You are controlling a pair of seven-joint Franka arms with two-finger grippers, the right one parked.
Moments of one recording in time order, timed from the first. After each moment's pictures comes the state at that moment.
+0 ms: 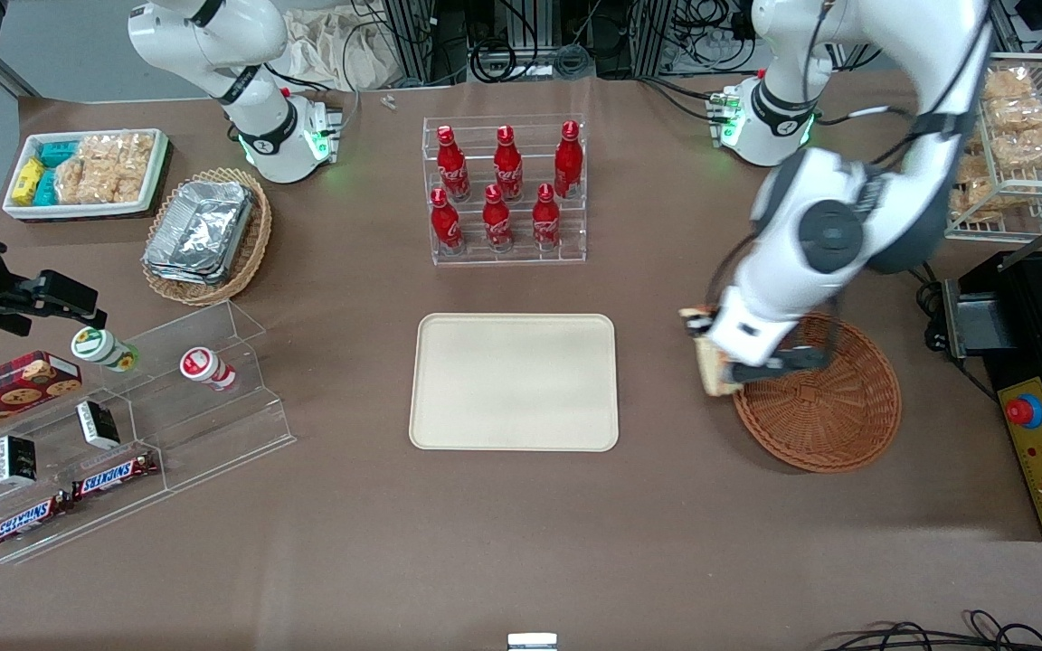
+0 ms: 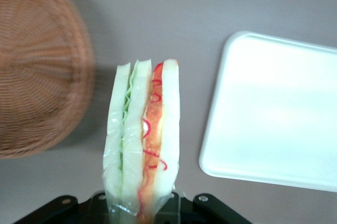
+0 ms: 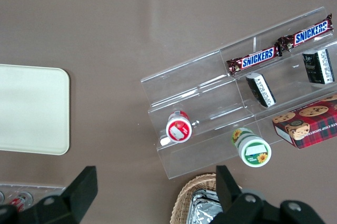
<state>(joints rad) -0.08 0.27 -0.41 -1.89 0.02 2.13 -0.59</state>
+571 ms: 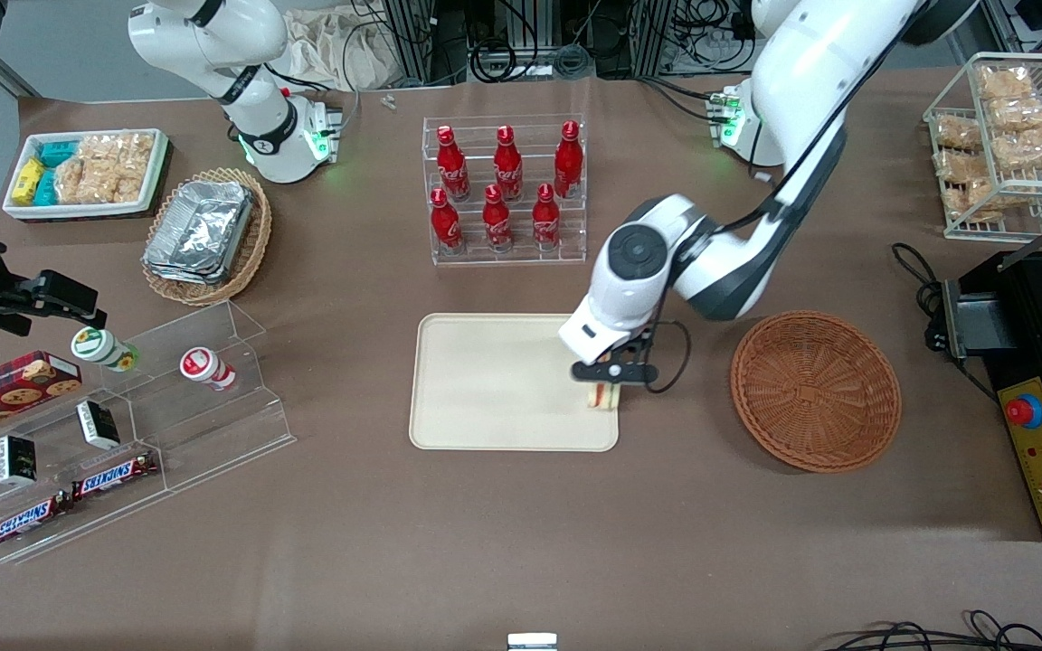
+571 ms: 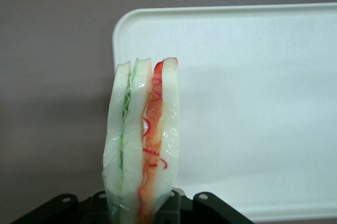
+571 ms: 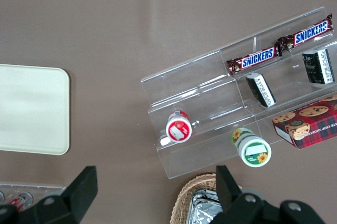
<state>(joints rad) -0.24 0.62 -0.46 -1.73 0.34 2.30 -0.78</state>
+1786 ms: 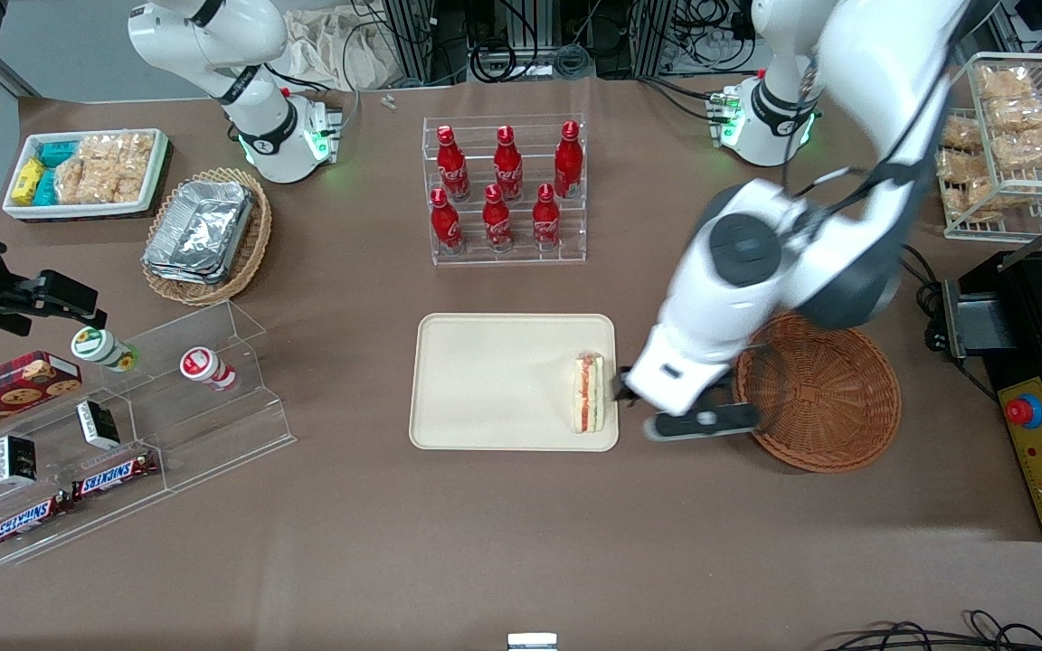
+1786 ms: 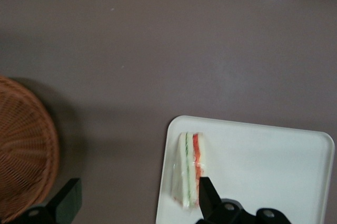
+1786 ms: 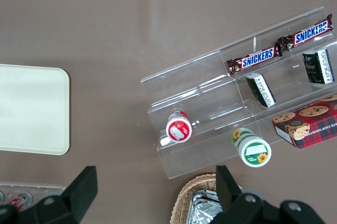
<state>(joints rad) -0.10 0.47 -0.46 -1.37 0.22 1.93 -0.67</state>
